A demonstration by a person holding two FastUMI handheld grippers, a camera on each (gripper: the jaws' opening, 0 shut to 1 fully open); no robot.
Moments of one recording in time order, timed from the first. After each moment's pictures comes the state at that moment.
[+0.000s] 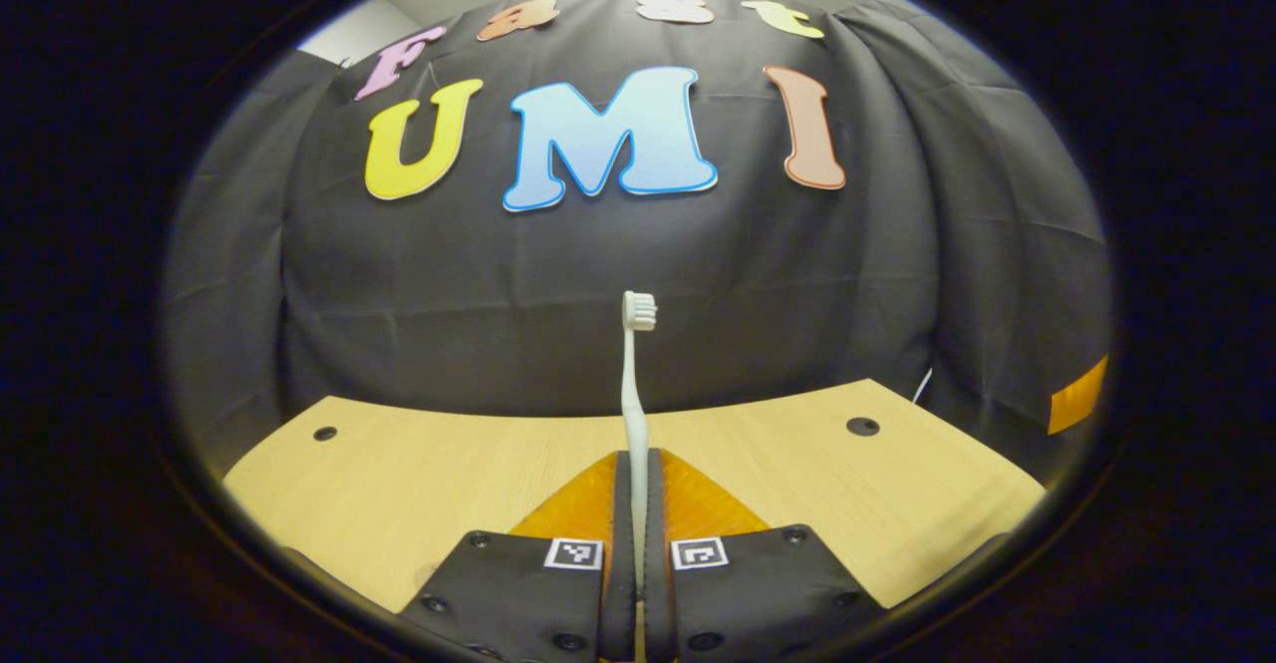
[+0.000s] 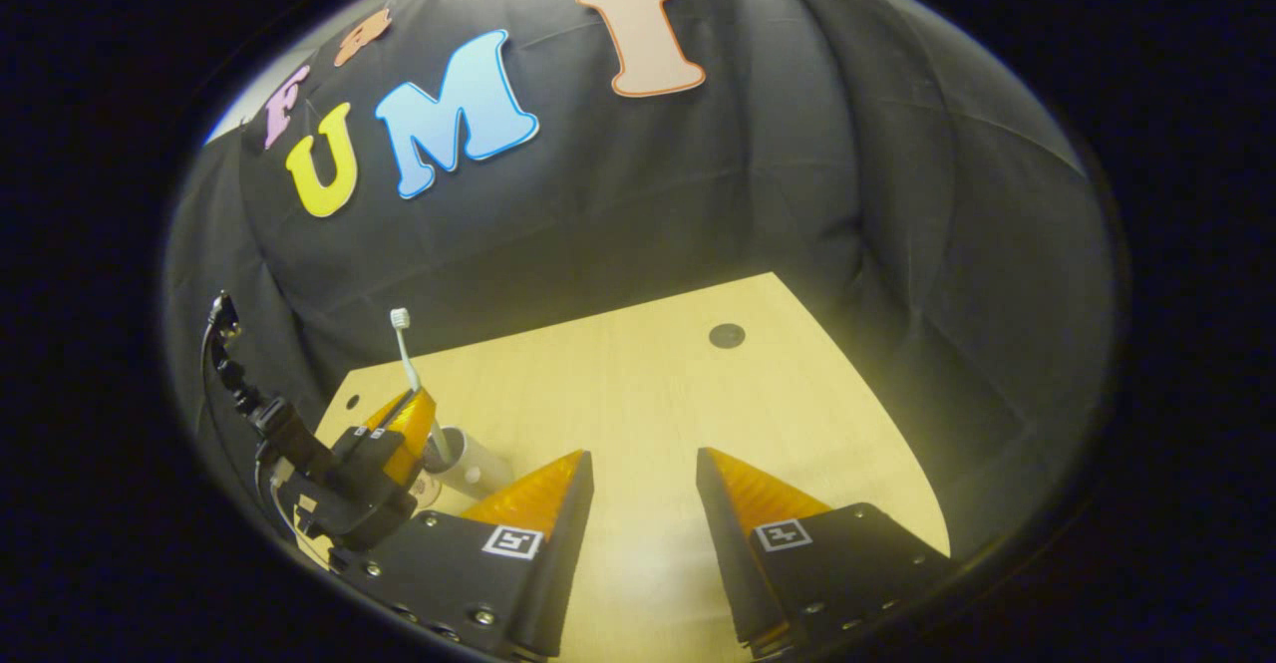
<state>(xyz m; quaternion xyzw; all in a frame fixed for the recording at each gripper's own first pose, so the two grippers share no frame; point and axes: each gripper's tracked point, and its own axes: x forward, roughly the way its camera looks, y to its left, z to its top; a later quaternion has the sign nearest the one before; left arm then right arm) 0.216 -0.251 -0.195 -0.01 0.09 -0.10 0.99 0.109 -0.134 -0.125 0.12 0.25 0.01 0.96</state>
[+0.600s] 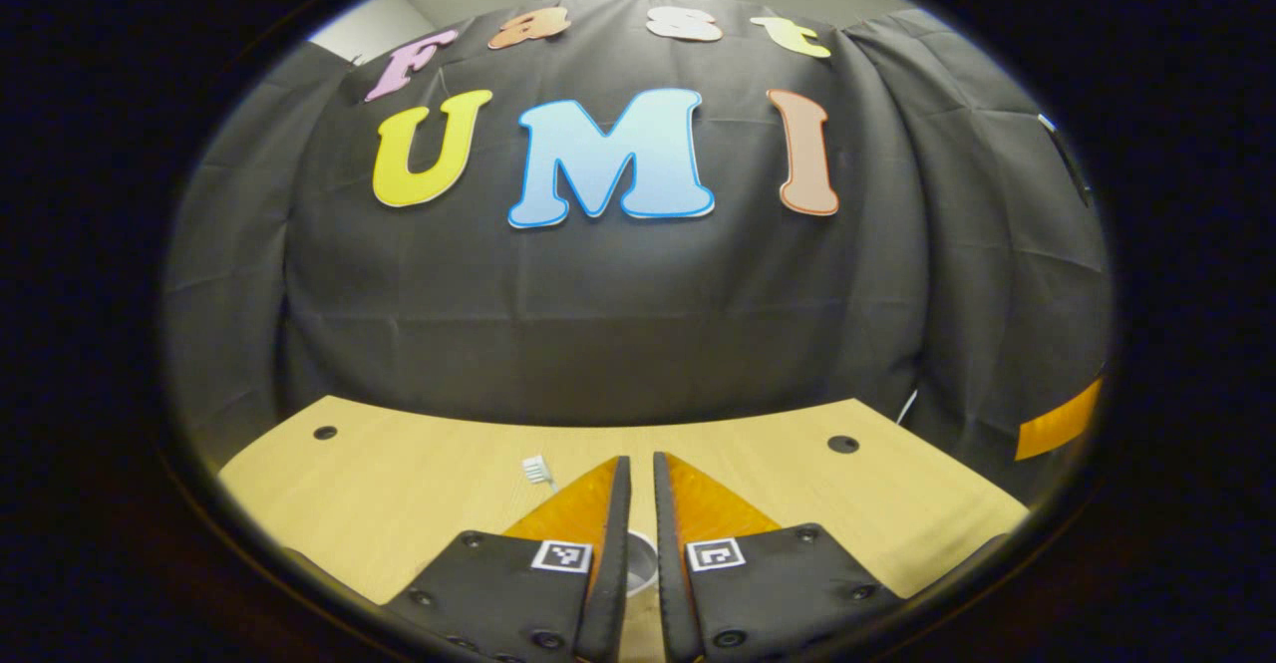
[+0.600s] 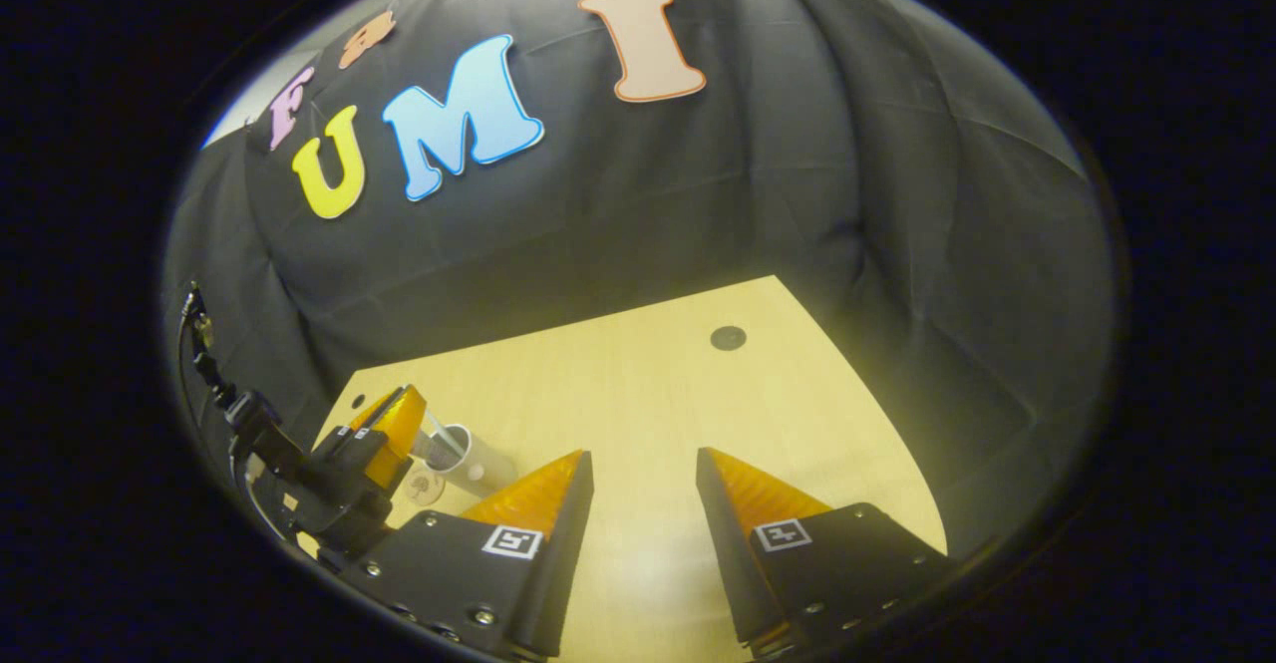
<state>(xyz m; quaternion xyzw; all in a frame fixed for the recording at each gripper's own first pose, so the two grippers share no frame) 0.186 -0.248 -0.155 -0.03 0.06 -0.10 0.99 0.100 -0.130 -0.119 0.12 0.24 0.02 0.96</state>
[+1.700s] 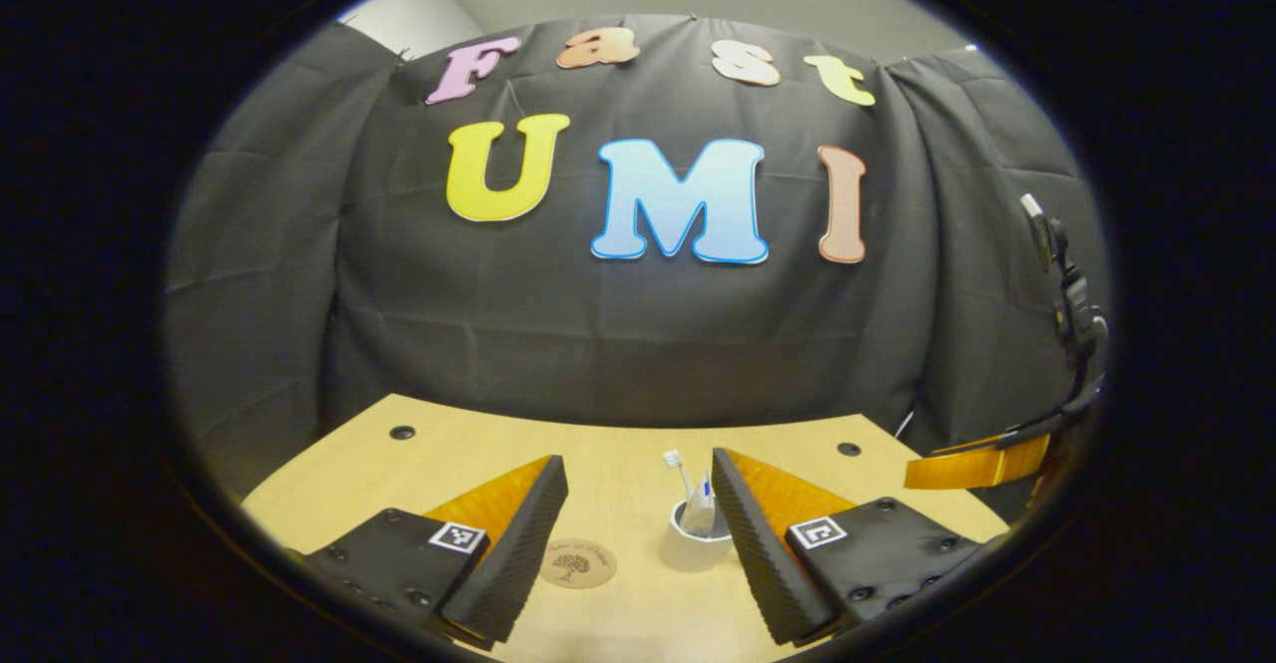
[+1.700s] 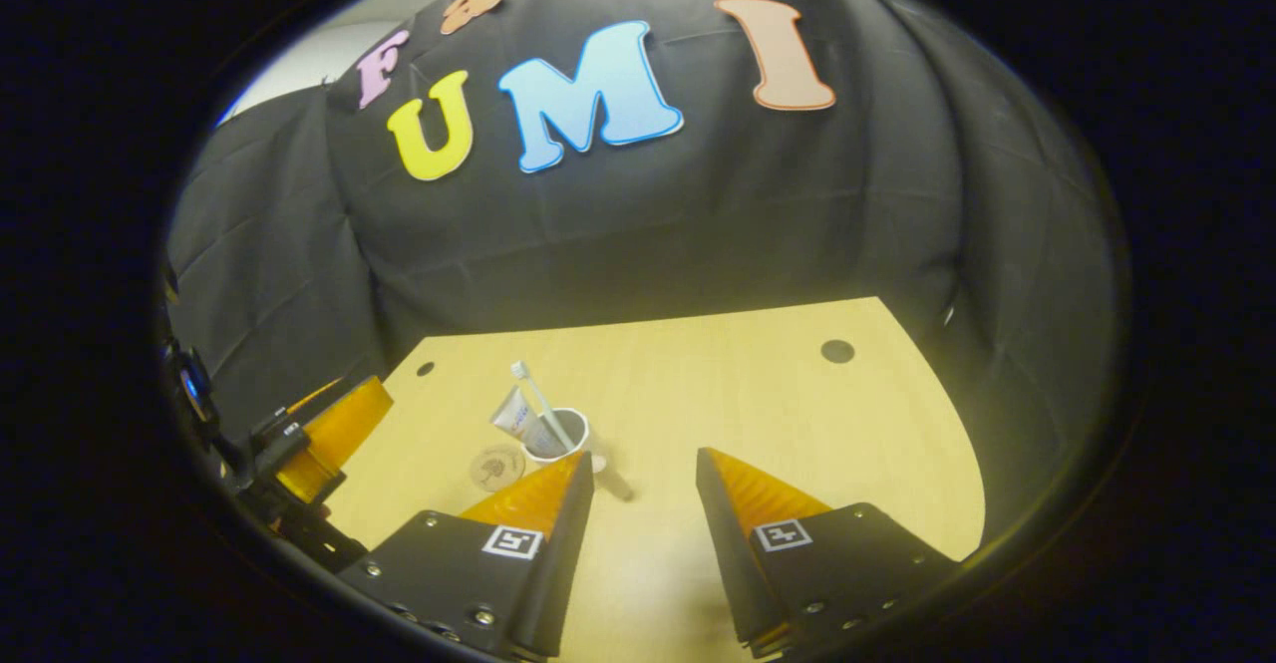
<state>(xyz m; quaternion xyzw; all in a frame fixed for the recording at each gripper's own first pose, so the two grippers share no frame) 0.078 -0.110 -0.087 -0.07 0.06 -0.07 0.99 0.093 -0.013 -0.107 0.07 0.22 0.14 0.96</state>
